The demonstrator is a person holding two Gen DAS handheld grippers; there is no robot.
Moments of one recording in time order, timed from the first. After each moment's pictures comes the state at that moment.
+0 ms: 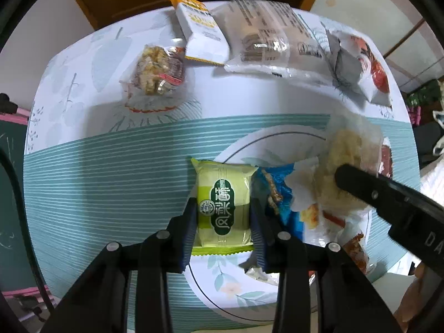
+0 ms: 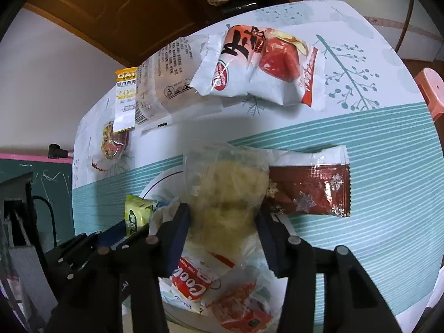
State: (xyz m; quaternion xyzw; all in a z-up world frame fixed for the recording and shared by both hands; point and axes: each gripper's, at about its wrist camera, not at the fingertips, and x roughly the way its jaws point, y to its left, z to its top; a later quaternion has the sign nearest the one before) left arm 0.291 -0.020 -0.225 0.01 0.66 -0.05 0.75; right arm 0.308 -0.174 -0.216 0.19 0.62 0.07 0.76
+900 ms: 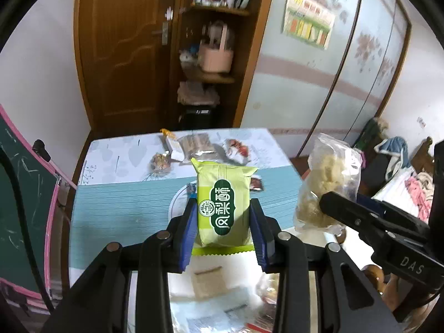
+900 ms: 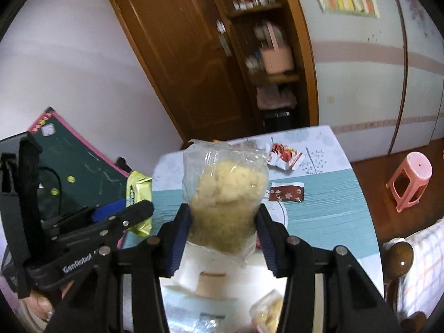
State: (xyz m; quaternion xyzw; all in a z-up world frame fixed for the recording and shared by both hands) left arm 0.060 0.005 0.032 -0.03 0.39 -0.16 0.91; right arm 0.064 -0.184 0.004 0.13 0.36 0.13 0.92
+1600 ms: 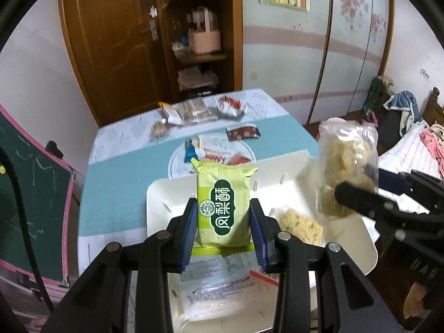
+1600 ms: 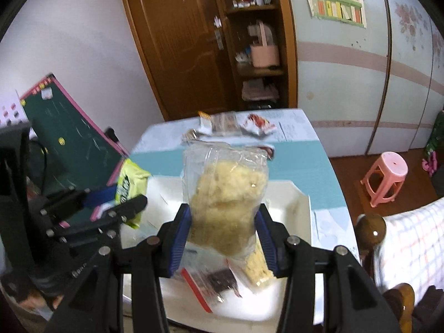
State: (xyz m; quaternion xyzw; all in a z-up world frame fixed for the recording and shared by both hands) left arm -0.023 -0.036 -0.034 0.08 0.42 -0.14 0.89; right arm -0.029 -0.188 -0.044 0.05 0.39 0.08 0.91
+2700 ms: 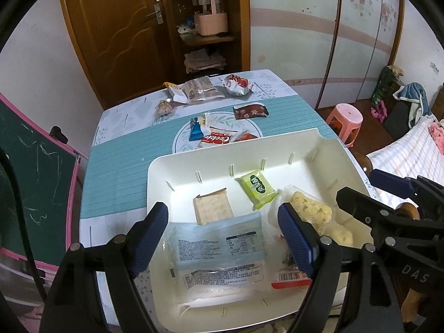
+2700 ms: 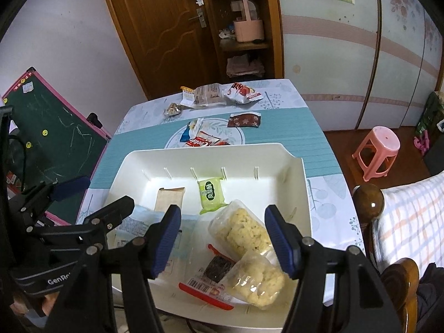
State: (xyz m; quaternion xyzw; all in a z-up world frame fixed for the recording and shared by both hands) left arm -0.021 -0.035 -0.055 0.09 0.46 -0.11 0.88; right arm -0.030 -0.191 -0.074 0.07 0.44 0.05 0.89
